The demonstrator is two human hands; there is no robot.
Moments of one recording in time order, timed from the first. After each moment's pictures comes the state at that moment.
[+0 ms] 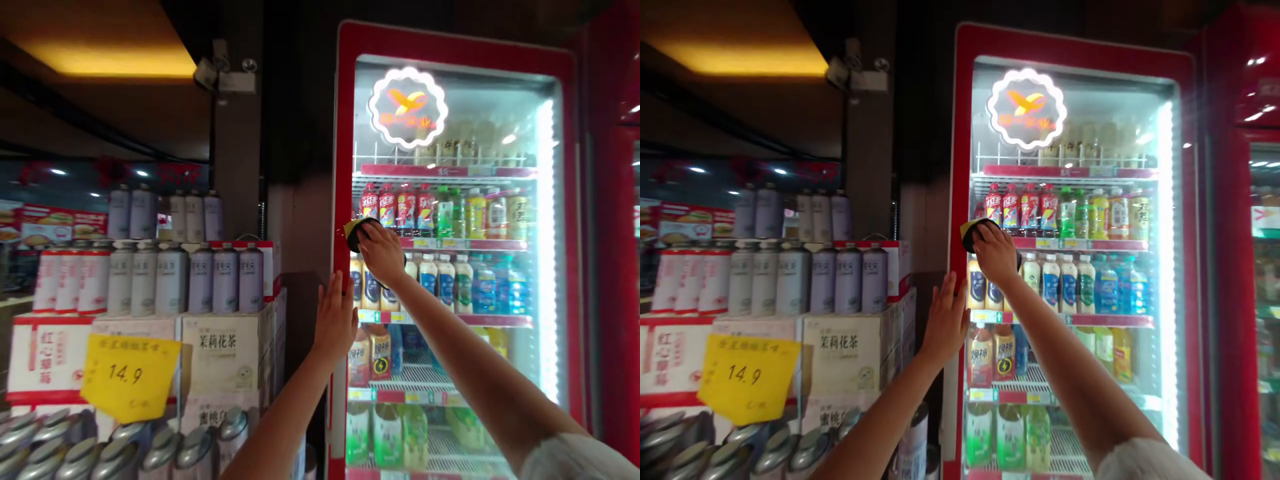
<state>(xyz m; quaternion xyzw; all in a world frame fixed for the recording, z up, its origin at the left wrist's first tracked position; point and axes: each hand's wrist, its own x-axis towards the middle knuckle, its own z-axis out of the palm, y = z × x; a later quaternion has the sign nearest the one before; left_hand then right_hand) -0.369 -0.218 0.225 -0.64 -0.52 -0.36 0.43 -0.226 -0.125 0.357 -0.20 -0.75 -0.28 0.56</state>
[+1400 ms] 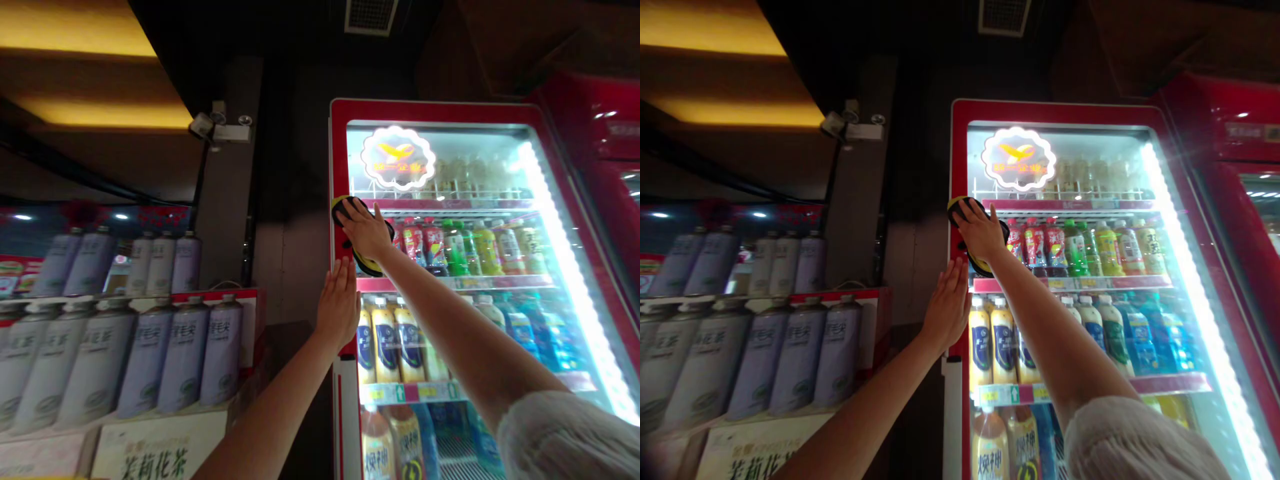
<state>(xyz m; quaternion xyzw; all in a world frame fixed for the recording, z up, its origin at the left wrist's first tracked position) -0.417 -0.123 0.359 -0.64 -0.47 -0.34 0.50 -0.290 -0.058 0.496 -0.23 -0.71 -0.42 0.51</state>
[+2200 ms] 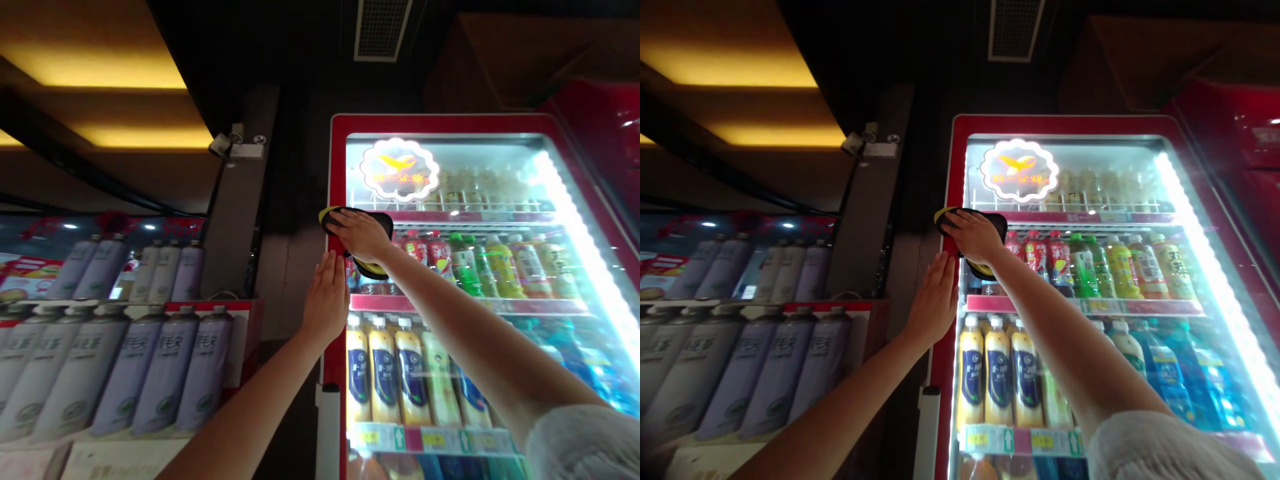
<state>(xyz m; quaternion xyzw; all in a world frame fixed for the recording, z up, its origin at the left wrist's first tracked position) -0.414 -0.117 0.401 -0.59 -0.48 -0.36 0.54 -0.276 -0.043 0.531 -0.13 -0.75 -0.48 0.44</state>
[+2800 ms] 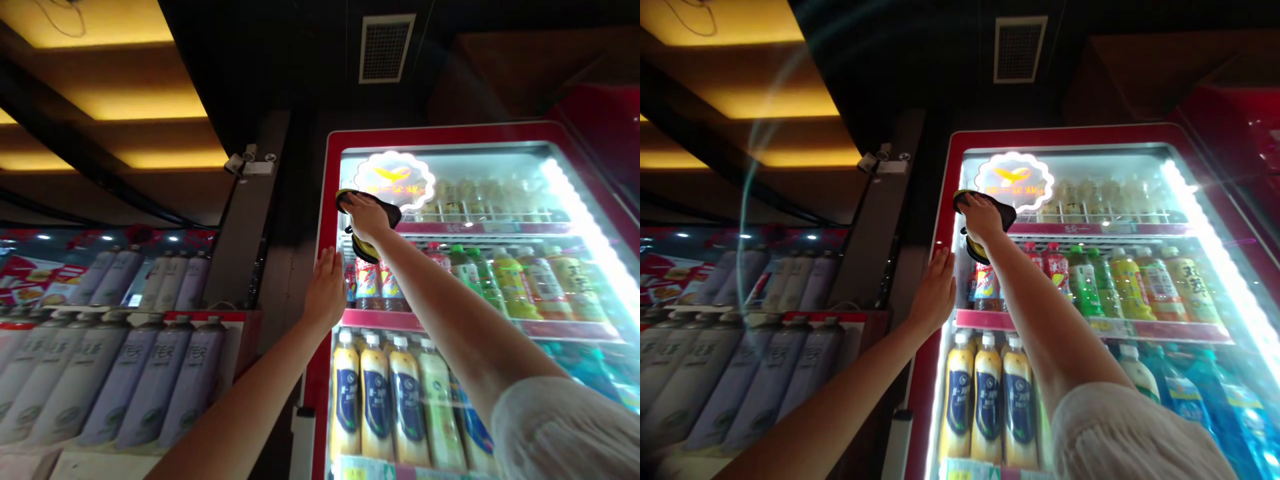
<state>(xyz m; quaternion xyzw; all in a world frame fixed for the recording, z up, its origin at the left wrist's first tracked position) -0.398 -0.085 0.442 -0.57 -0.47 -0.37 0.56 -0.260 -0.035 0.591 -0.23 -0.72 -0.40 0.51</state>
